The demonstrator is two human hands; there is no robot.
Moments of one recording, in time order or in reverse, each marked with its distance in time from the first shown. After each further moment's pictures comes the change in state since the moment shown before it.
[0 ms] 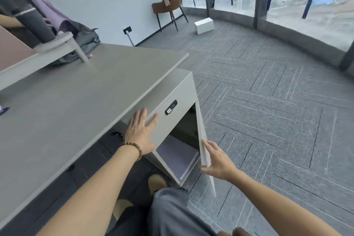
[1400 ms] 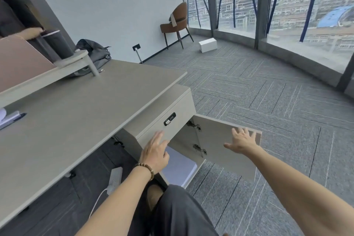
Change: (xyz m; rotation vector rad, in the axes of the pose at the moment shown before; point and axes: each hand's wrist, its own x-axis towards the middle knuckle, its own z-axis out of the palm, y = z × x) left_hand -0.035 0.065 0.006 -0.299 0.137 0.049; right_hand 0.043 0.056 -0.131 -0.491 -0.029 0.383
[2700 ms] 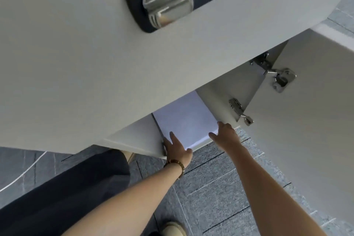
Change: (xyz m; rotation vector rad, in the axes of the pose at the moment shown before) left_hand 0.130 -0.034 0.471 -0.754 -0.311 -1.113; right_hand 0.265 -0.128 0.355 0.128 -0.488 -0.179
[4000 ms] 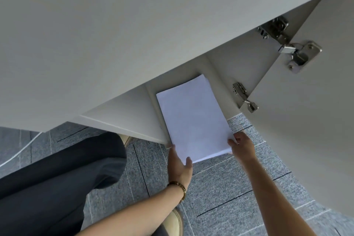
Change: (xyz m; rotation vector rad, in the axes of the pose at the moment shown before) left_hand -0.051 -0.062 0.055 -0.339 0.051 -0.018; right_hand -0.023 0.081 0.052 0.611 0.152 0.177
